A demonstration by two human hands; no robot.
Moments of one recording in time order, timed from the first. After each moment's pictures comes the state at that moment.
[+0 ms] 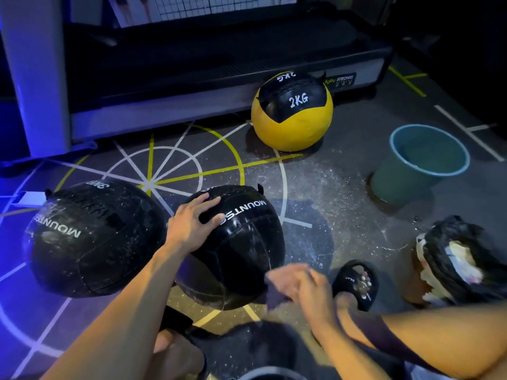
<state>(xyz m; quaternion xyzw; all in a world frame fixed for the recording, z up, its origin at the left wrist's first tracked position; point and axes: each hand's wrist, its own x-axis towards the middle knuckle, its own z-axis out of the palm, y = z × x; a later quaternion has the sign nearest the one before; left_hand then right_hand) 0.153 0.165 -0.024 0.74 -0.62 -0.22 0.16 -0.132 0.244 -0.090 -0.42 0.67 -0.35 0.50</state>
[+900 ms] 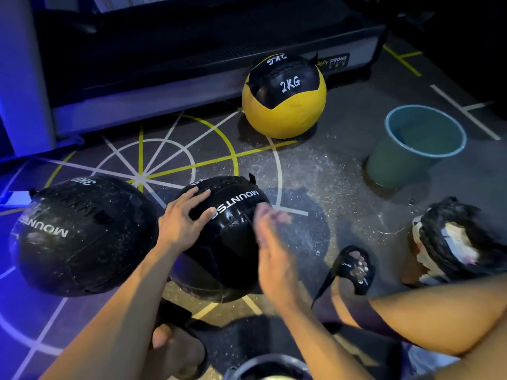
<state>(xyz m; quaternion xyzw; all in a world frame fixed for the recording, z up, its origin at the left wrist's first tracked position) 0.151 0.172 -0.031 0.74 -0.59 -0.24 0.20 -0.079 0.234 -0.070 -0.64 0.55 -0.41 0.36</state>
